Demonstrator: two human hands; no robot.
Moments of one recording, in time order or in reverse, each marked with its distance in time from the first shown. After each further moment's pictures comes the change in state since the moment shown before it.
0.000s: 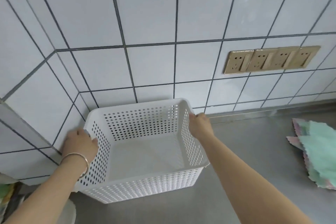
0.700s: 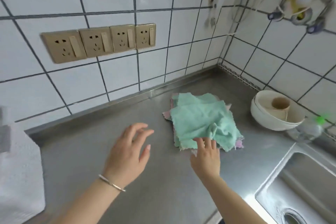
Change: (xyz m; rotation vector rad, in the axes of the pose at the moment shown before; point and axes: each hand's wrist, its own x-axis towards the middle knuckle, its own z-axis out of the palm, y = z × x) left_hand -0.297 0.392 0.107 -0.505 0.137 1.344; right_hand -0.058 0.428 -0.191 -0.464 0.511 0.078
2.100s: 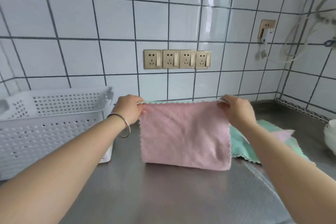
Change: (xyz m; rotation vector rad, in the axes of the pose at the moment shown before) left_hand -0.073 -0.029 -0.071 -0.019 0.181 -0.615; right_hand 0.030 -0.046 -0.067 0.381 0.281 -0.382
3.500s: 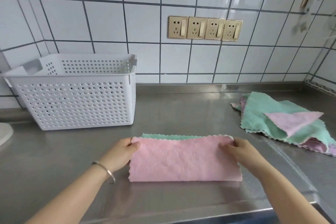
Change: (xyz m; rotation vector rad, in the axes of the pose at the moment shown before) left_hand -0.154 -0.144 0.032 -0.236 -0.275 -0.382; right_hand -0.152 0.007 0.072 0.419 -0.613 0.331
